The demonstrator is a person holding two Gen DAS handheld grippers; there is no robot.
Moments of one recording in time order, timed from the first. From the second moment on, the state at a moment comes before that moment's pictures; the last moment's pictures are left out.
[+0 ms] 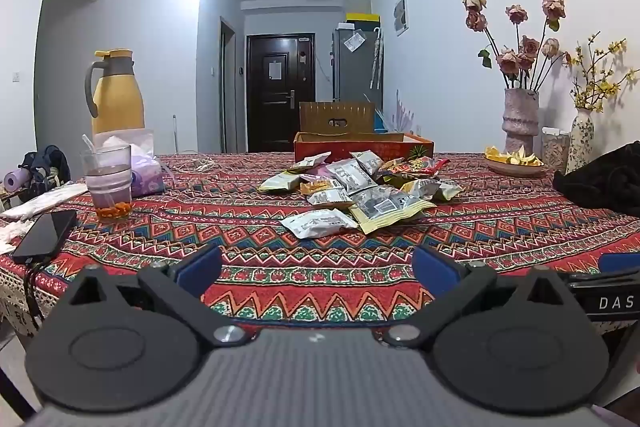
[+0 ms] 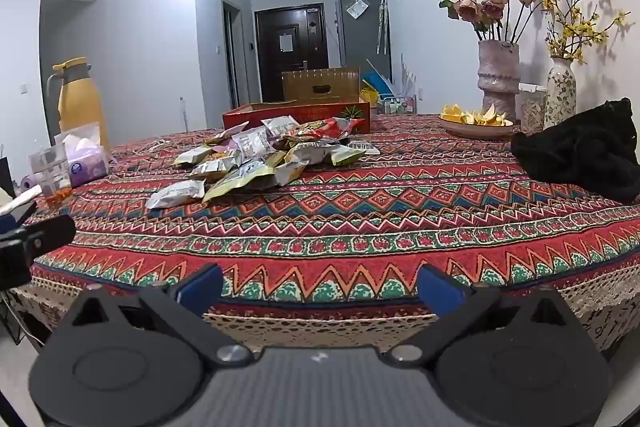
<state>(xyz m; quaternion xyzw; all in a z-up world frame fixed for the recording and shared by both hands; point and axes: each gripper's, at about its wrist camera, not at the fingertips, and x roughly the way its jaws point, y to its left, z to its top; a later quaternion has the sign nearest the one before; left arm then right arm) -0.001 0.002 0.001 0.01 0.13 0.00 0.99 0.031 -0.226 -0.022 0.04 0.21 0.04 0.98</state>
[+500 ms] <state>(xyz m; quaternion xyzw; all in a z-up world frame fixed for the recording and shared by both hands) 0.001 0.002 0.001 0.01 0.13 0.00 0.99 0.032 -0.225 -0.023 0.04 0.21 0.04 0.98</state>
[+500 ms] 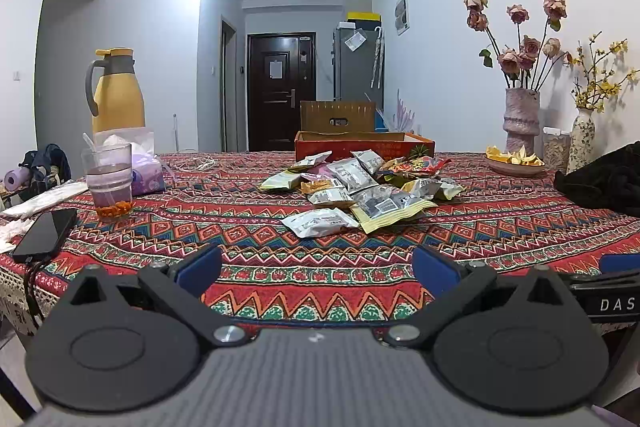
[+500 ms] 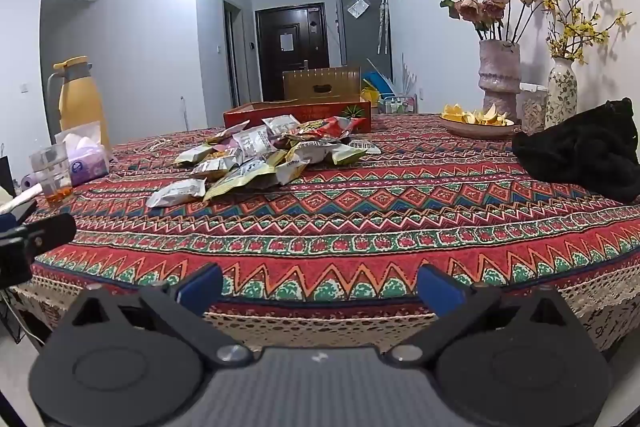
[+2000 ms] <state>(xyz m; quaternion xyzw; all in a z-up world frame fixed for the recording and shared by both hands) 0.000 0.001 -0.003 0.01 0.13 0.00 0.99 0.031 -0.224 -0.025 0.04 0.21 0.05 0.98</state>
